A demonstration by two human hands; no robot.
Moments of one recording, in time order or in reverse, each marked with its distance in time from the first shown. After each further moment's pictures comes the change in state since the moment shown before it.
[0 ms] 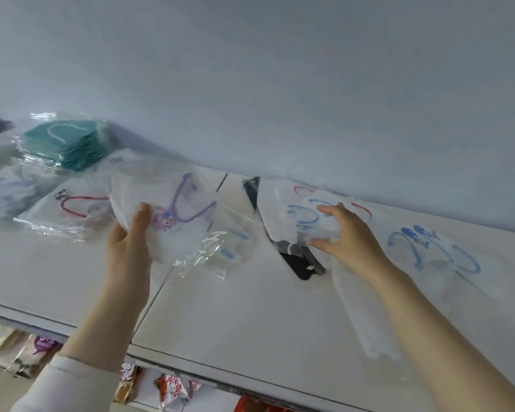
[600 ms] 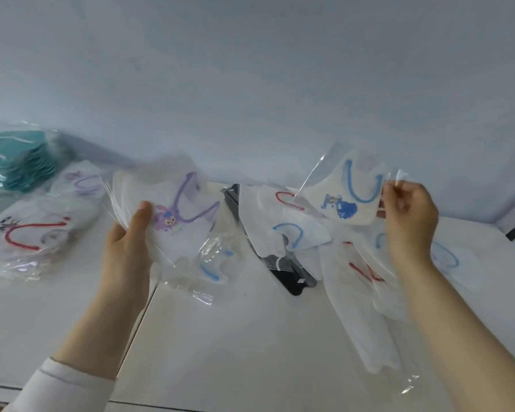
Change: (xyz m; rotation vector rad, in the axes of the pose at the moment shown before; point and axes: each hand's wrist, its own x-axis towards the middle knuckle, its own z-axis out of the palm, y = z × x) left_hand 0.029 -0.004 0.031 0.000 -0.177 -0.083; right_hand 0.015 0.020 -0.047 0.360 0.837 0.260
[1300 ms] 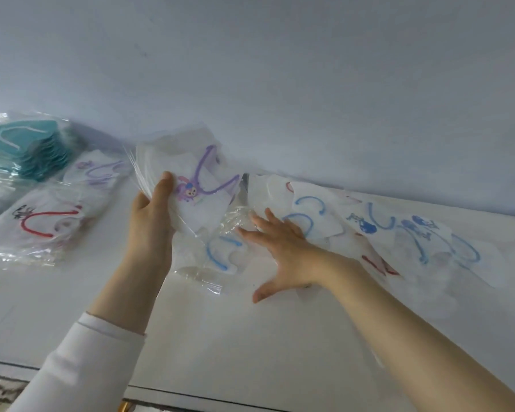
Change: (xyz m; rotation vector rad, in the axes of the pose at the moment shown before) left_hand 0.012 0.006 0.024 -0.024 -0.008 0.015; right_hand -0.089 -0.024 0.074 -0.591 -1.418 -0.574
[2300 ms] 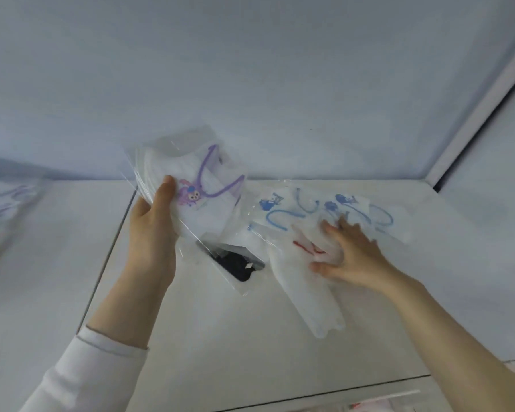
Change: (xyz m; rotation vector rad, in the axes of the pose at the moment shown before) left_hand -0.039 -0.021 0.073 0.012 -0.230 -0.096; right_hand -0.142 0.105 0.012 0.136 0.284 0.765
